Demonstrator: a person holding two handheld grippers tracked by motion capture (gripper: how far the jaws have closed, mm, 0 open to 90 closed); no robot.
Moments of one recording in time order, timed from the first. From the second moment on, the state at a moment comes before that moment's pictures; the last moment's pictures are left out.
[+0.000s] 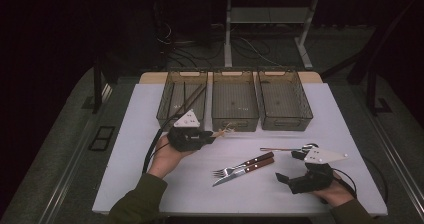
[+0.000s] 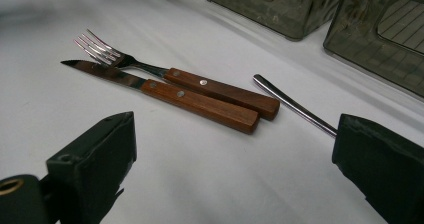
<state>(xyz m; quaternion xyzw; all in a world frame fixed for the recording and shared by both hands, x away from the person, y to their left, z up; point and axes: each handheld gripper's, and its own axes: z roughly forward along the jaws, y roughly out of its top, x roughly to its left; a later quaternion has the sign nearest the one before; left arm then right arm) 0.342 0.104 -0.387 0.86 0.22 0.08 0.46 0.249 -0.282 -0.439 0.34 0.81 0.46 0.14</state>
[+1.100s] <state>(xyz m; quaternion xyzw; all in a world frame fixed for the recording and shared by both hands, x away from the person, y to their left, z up) 0.418 0.055 -0.358 0.85 0.25 0.11 0.45 0.247 -0.283 -0.438 0.34 0.81 0.46 0.14</state>
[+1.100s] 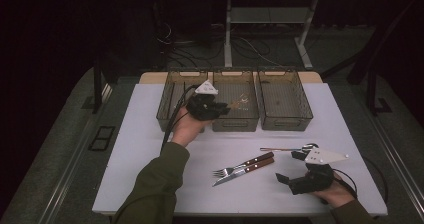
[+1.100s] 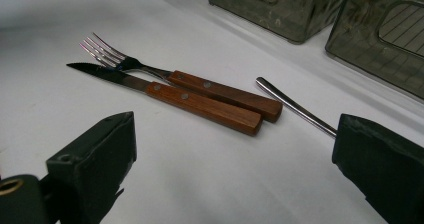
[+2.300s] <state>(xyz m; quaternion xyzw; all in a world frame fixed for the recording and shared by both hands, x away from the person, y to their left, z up) 0.454 0.034 -0.385 0.84 0.34 0.10 0.41 0.245 -0.283 -0.436 0.34 0.80 0.47 0.14</state>
